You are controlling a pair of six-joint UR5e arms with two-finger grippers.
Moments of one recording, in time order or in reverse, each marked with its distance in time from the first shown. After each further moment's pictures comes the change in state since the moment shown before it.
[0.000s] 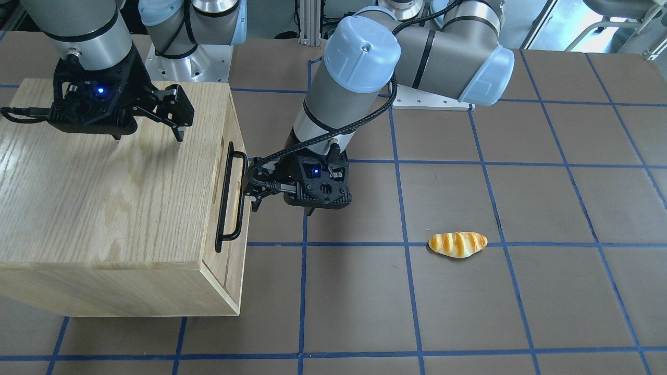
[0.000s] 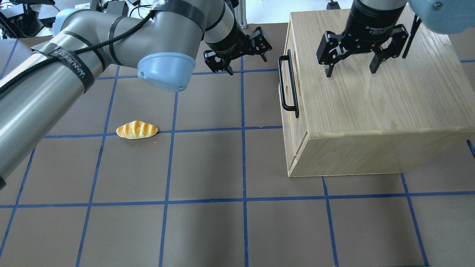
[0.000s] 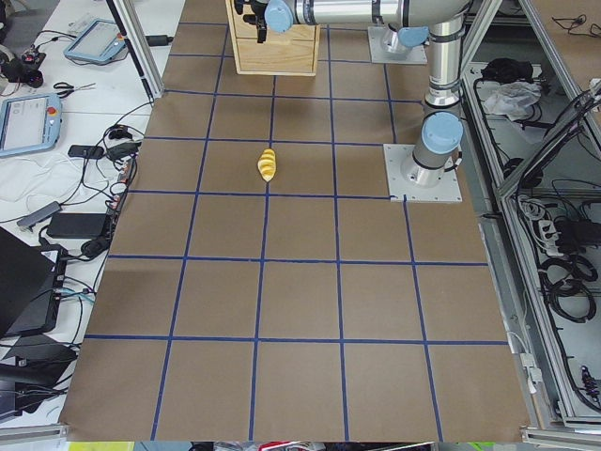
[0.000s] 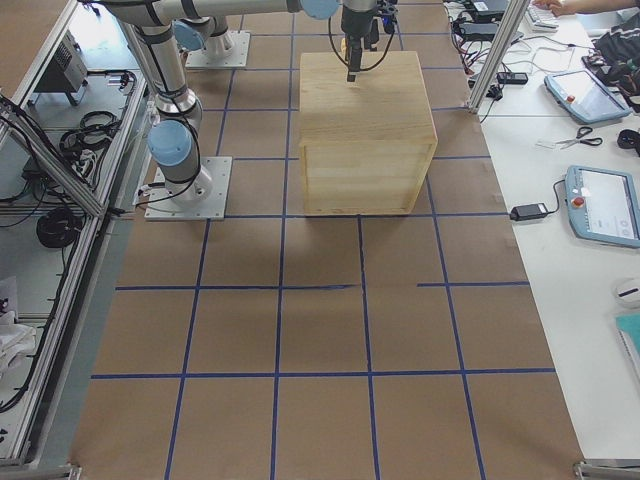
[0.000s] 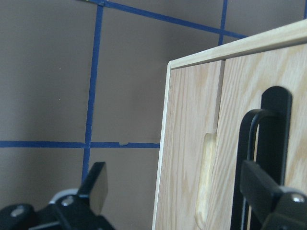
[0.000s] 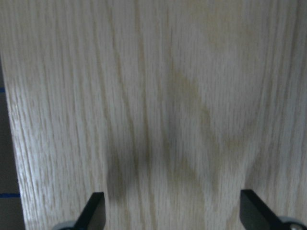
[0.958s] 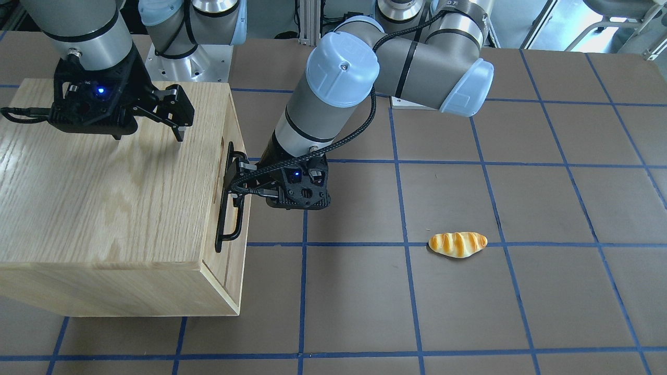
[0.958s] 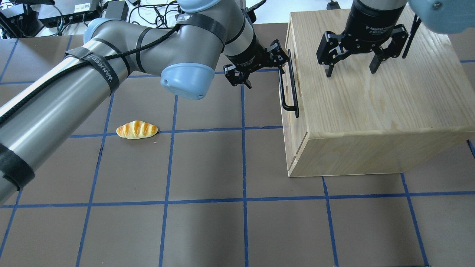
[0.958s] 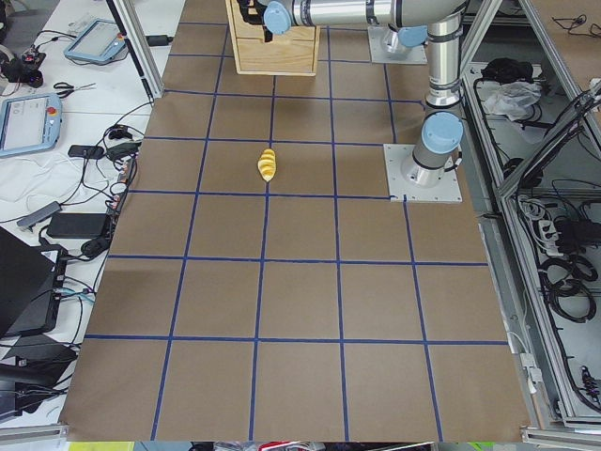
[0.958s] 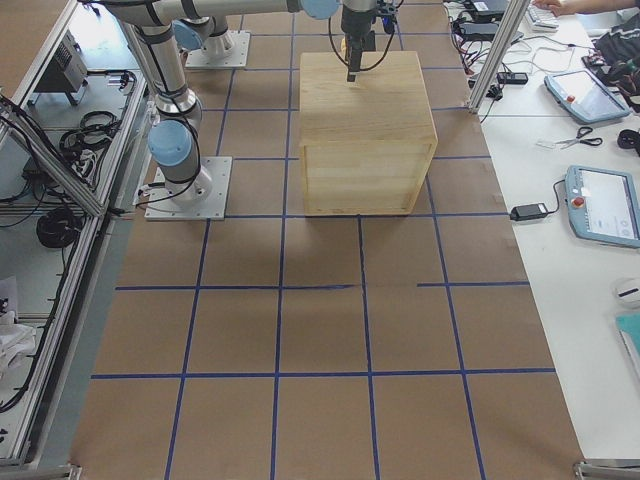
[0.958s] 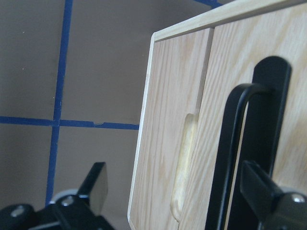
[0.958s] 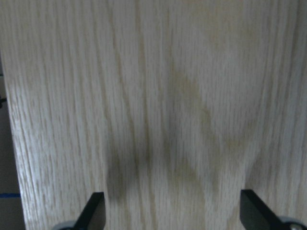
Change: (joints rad) left arm -0.025 -0.027 -0.003 0.004 -0.069 -0.080; right arm 0.000 0.000 0.000 0.000 0.000 0.000
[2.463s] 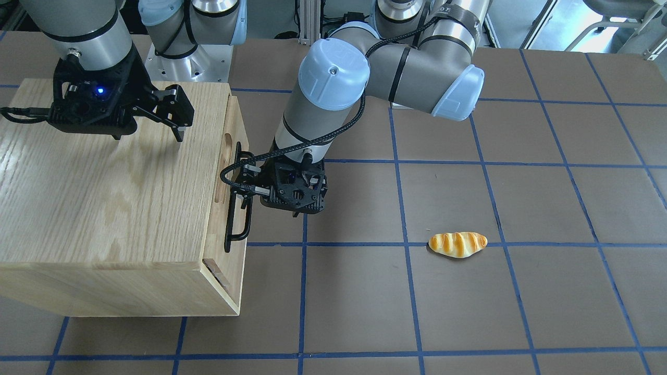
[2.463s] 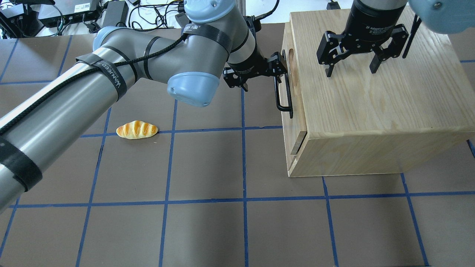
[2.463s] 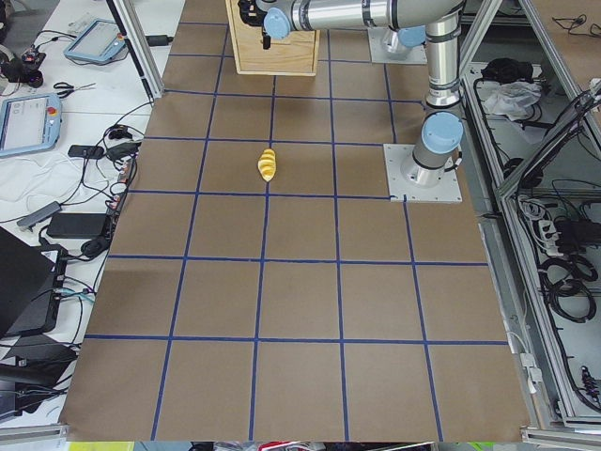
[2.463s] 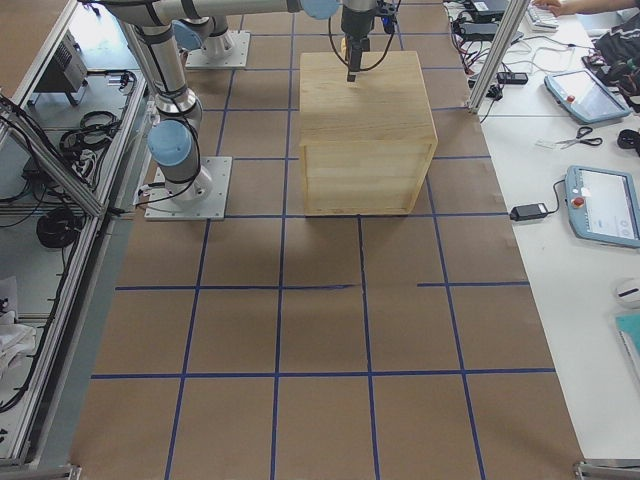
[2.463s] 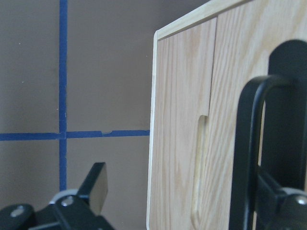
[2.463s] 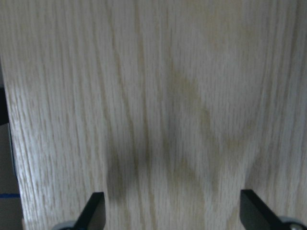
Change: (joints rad) left arm -0.012 -0.001 -0.025 0.022 0.077 0.165; right arm -0.001 0.000 0.000 0.000 0.000 0.001
